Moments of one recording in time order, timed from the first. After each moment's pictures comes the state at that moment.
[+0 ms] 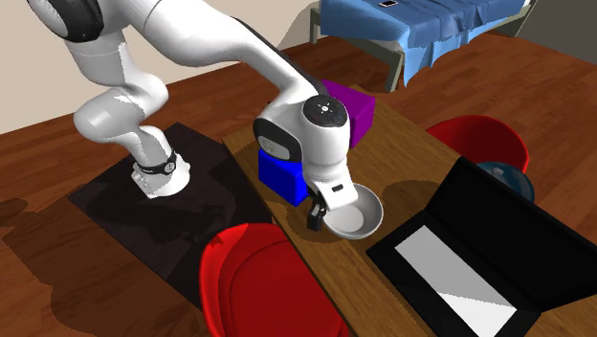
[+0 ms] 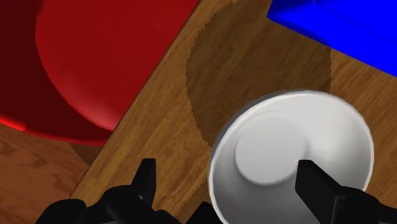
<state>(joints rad) 0.07 0.23 0.04 -2.02 0.11 2.27 -0.13</state>
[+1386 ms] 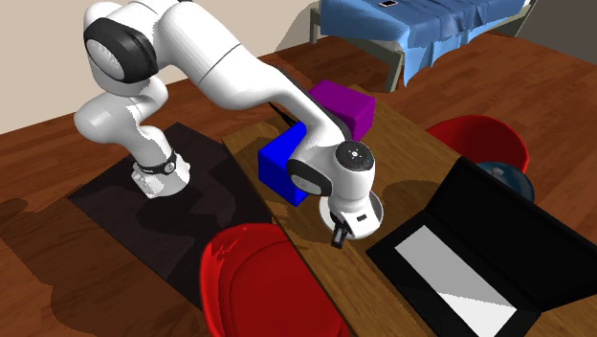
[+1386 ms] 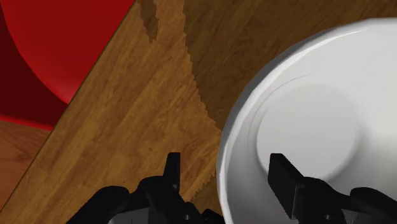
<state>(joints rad) 0.09 0.53 0.05 -1.82 0.08 2.38 -0.12</state>
